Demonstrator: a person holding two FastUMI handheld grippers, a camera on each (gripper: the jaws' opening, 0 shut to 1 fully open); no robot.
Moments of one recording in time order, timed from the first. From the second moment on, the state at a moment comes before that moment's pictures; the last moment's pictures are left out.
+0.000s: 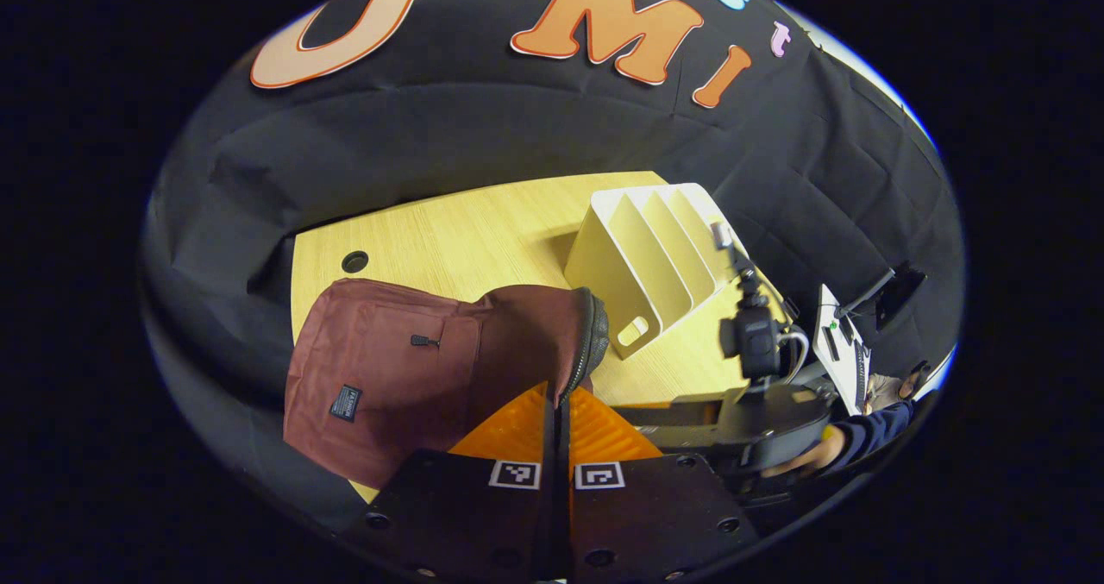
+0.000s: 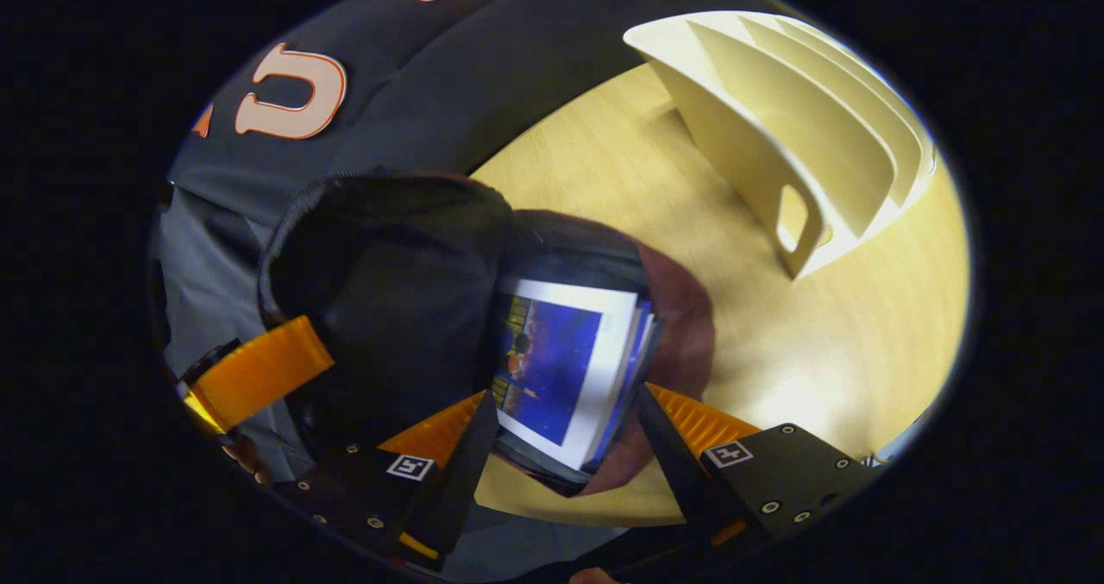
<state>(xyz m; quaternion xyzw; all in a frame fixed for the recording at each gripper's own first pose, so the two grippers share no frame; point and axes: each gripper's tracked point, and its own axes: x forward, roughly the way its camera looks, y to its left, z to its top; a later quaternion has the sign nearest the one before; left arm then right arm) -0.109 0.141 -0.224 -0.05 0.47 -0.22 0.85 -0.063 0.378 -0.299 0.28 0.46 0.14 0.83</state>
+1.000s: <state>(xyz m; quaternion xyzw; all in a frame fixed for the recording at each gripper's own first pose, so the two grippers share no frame) -0.131 -0.010 -0.206 -0.10 0.41 -0.13 0.90 -0.034 0.084 -0.163 0.12 0.27 0.10 0.95</state>
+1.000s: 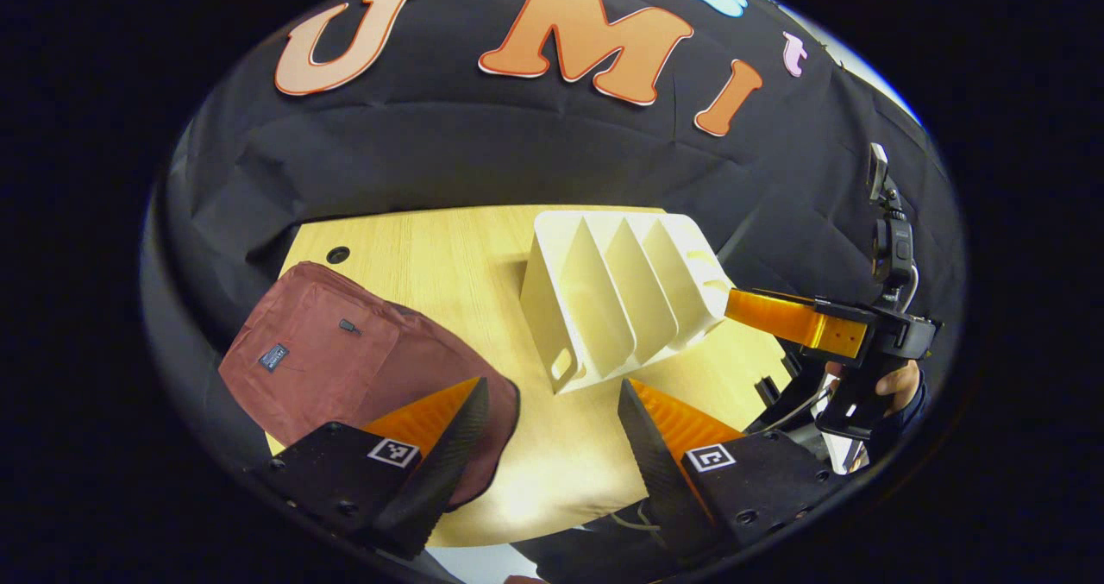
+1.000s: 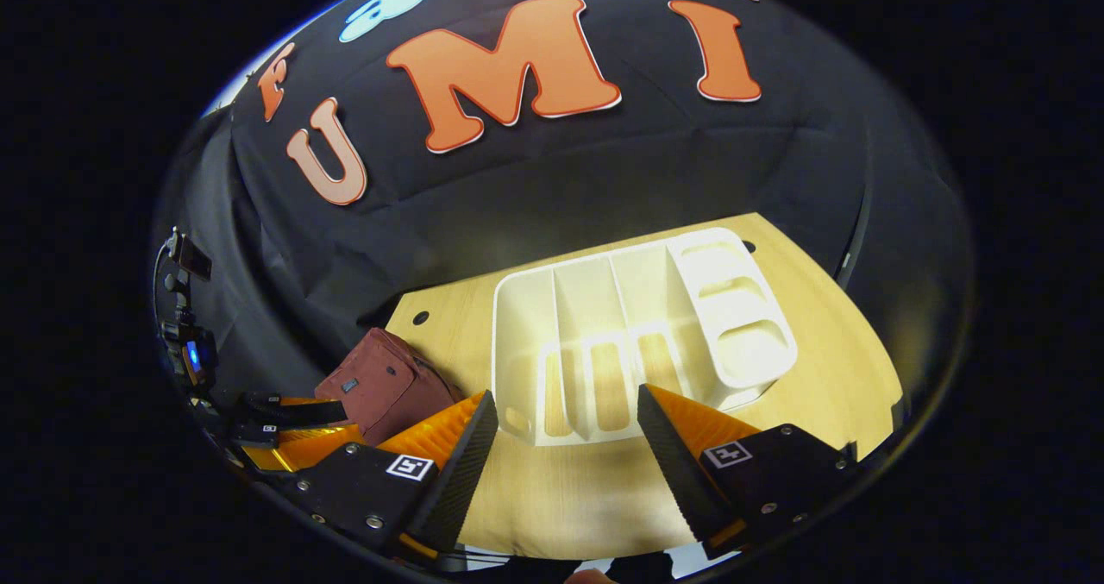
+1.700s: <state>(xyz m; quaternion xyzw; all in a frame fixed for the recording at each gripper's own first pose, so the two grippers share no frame) -0.126 -0.091 -0.058 -0.04 0.10 0.04 0.99 -0.057 -0.022 -0.050 0.04 0.06 0.13 0.99</state>
